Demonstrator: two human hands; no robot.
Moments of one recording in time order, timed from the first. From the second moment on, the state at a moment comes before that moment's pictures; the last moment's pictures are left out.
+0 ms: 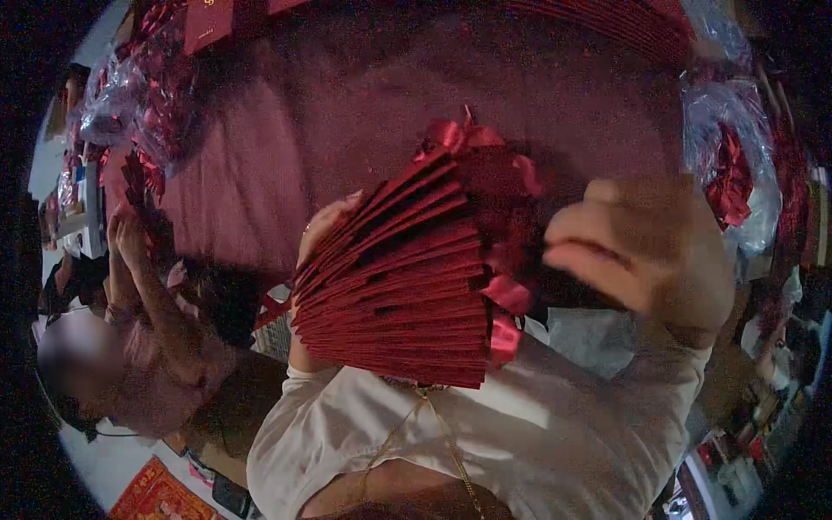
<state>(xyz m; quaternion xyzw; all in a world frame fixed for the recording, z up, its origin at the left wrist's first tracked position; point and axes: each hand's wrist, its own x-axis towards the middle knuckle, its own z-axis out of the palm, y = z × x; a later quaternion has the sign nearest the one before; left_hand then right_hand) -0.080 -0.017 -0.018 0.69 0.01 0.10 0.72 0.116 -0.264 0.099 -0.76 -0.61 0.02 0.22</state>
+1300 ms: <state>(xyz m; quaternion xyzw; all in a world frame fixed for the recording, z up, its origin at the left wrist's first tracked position) -0.078 -0.015 -0.017 0.74 -0.02 0.13 0.66 0.088 -0.250 0.022 -0.74 -0.64 0.00 0.20</state>
